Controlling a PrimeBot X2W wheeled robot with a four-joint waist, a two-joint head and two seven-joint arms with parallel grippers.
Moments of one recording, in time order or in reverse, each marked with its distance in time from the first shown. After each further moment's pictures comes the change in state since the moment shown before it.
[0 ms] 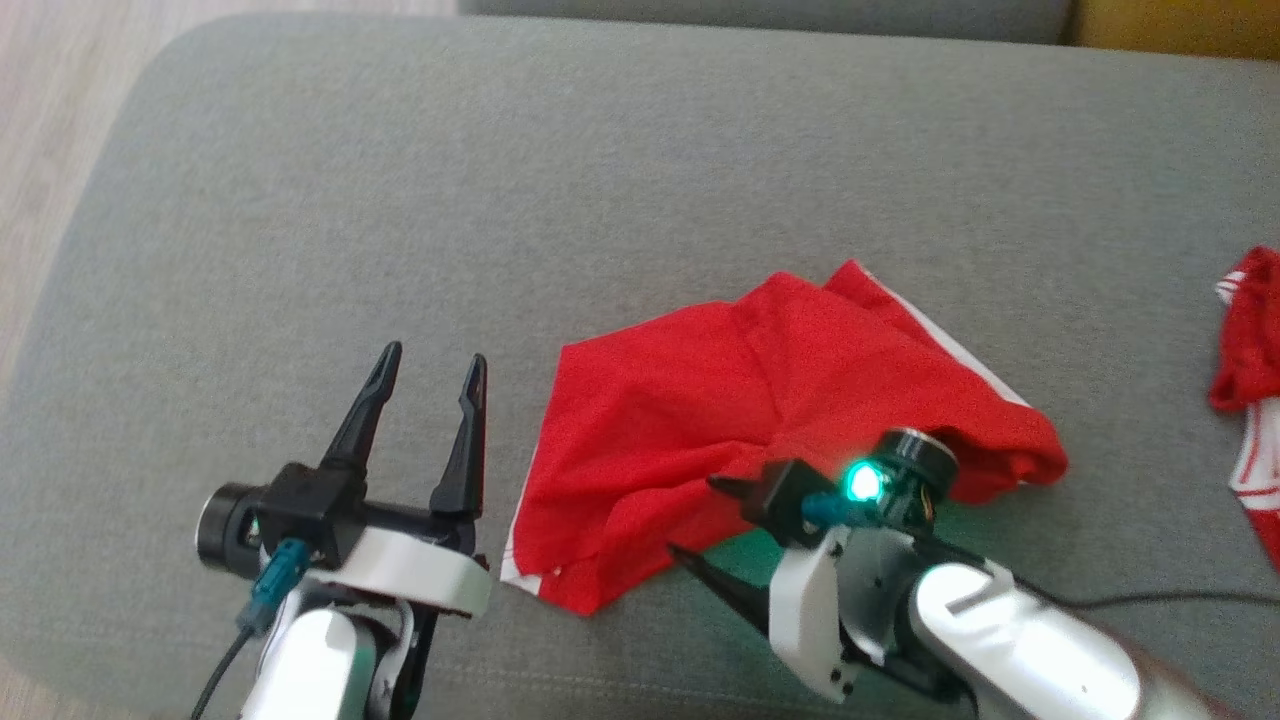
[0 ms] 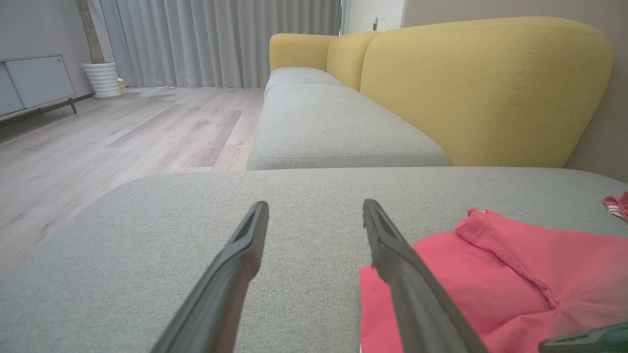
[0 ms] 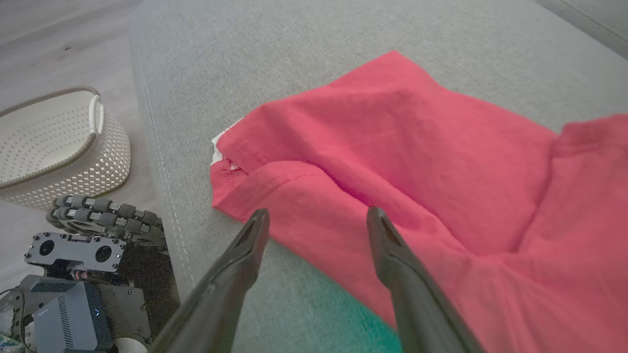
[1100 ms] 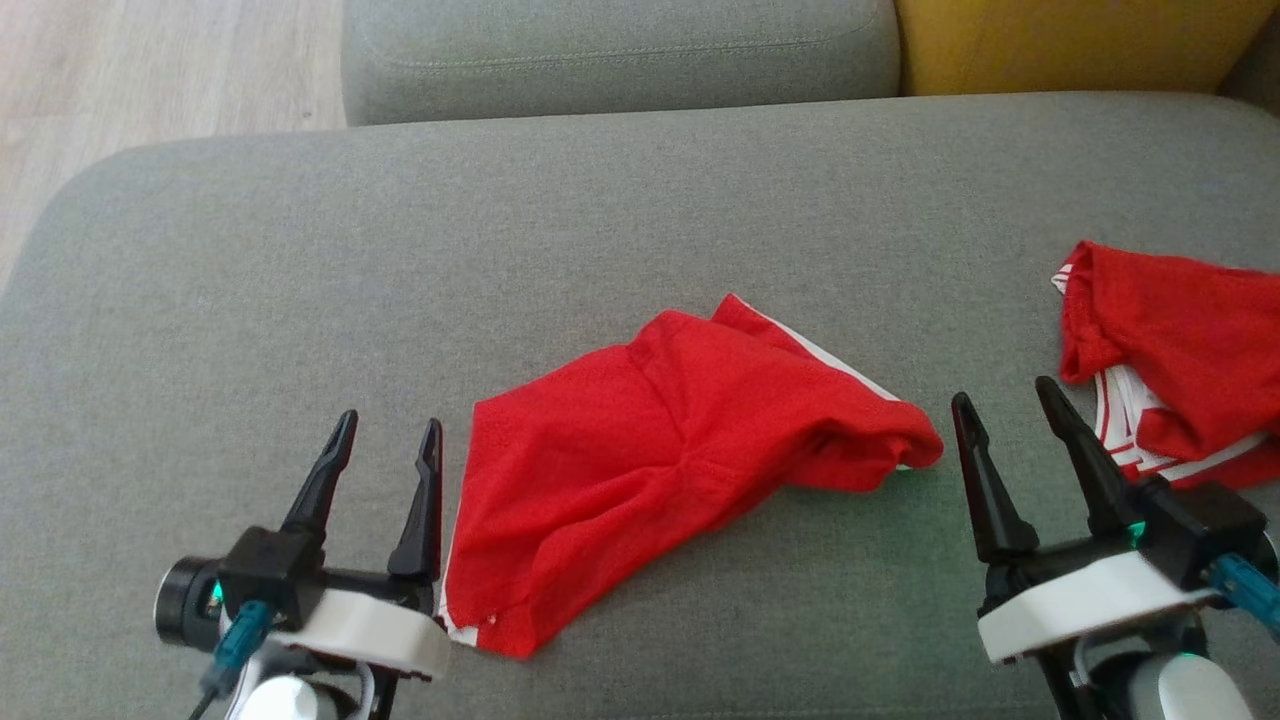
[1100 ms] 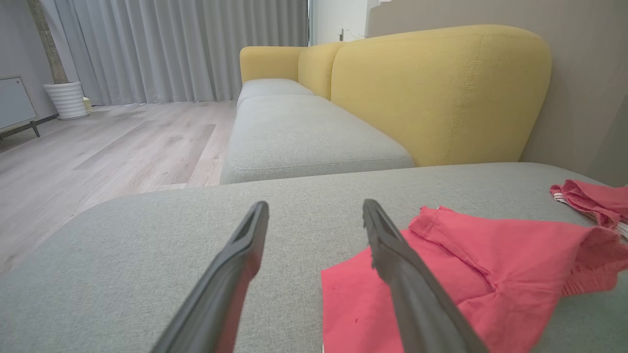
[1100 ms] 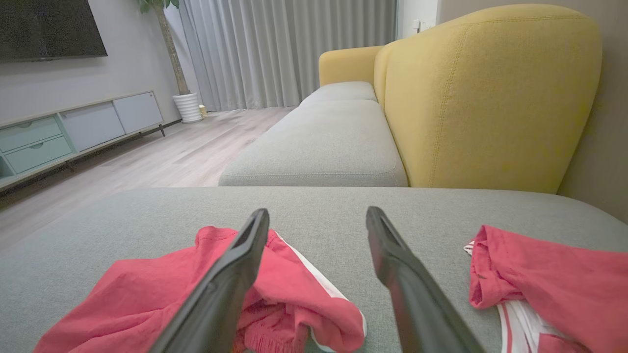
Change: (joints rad) left arm 0.118 0.025 0.060 -0.033 0.008 0.003 0.010; right arm 0.510 0.290 -0.873 -0.275 -0.197 0.000 -0.321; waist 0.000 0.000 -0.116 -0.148
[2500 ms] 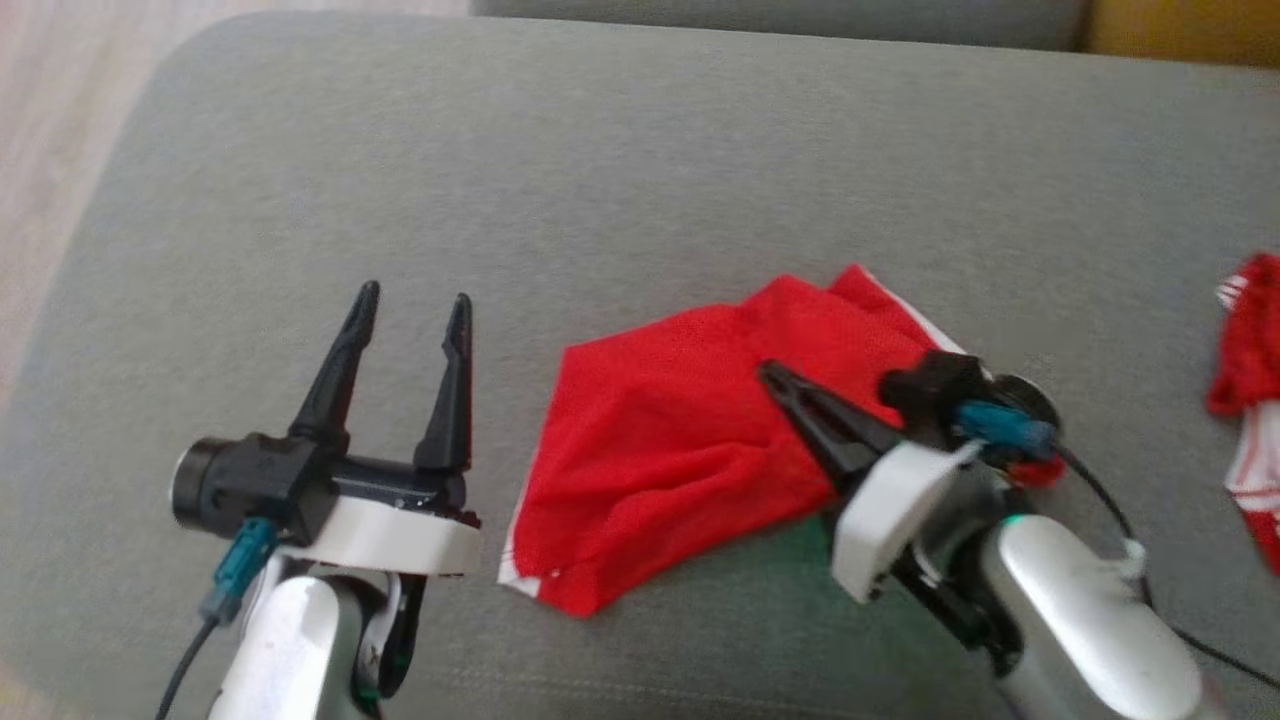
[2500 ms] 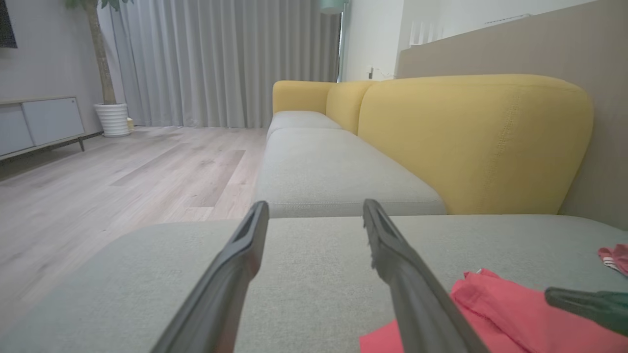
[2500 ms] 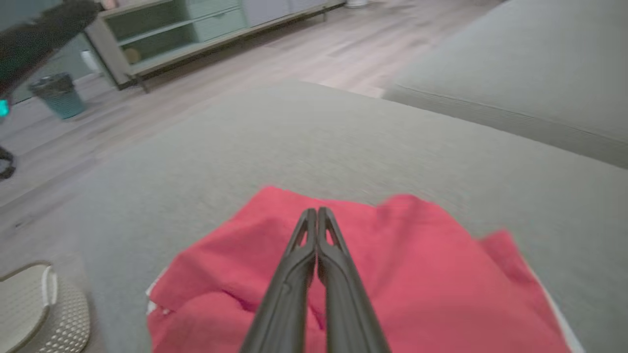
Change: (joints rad) left arm -0.161 -0.040 -0.037 -0.045 -0.012 -0.002 -0.018; right arm -0.418 -0.160 0.513 0.251 0.199 0.000 0.188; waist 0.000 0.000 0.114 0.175
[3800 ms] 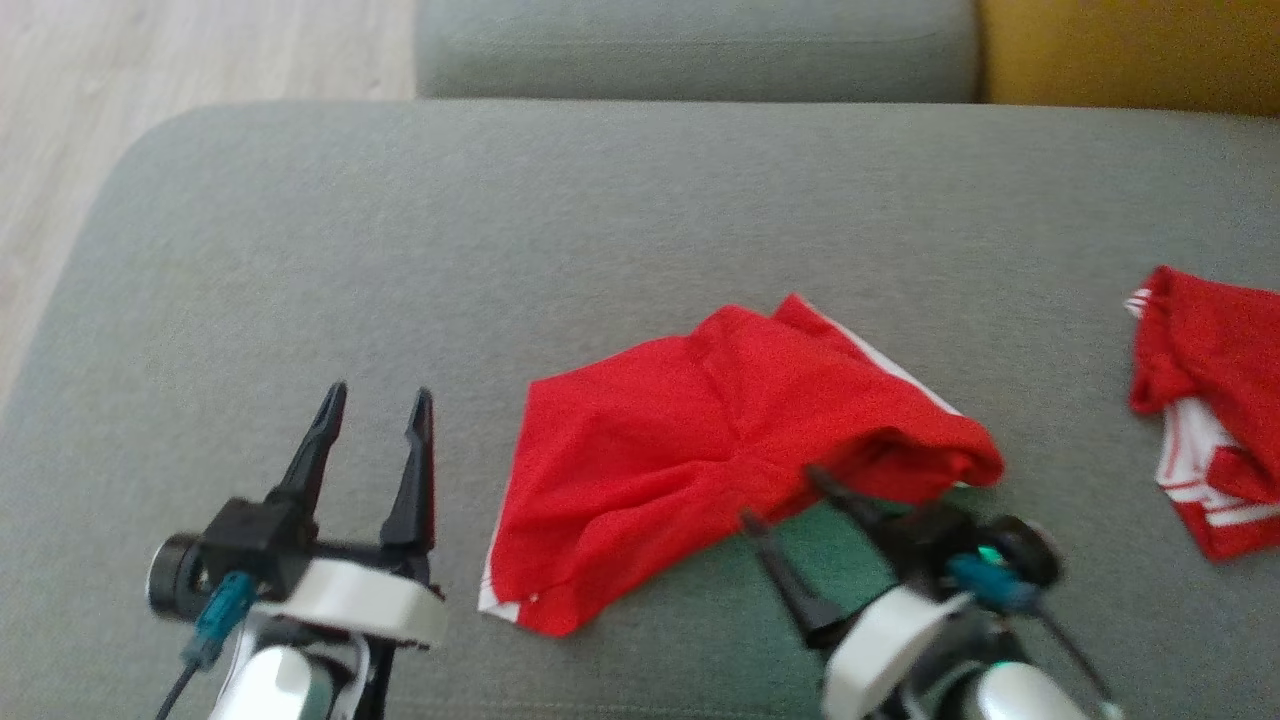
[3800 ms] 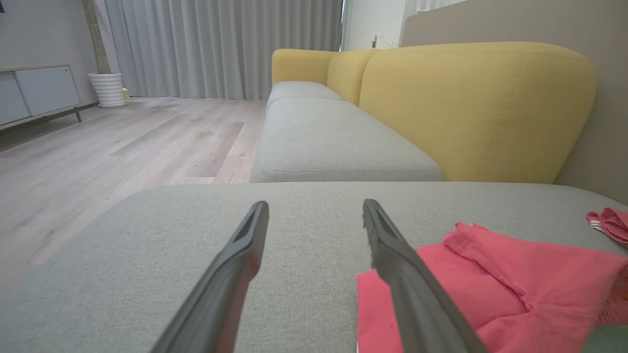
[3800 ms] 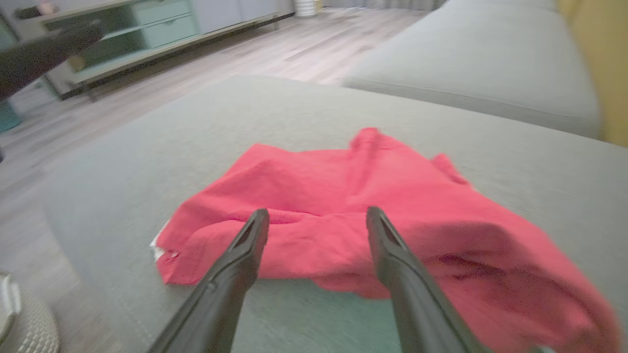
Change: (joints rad) left arm 0.103 0.154 -0.087 0.021 -0.156 0.131 0.008; right arm 0.327 0.095 -0.158 -0.100 -0.214 0.000 -0.058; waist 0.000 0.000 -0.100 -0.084
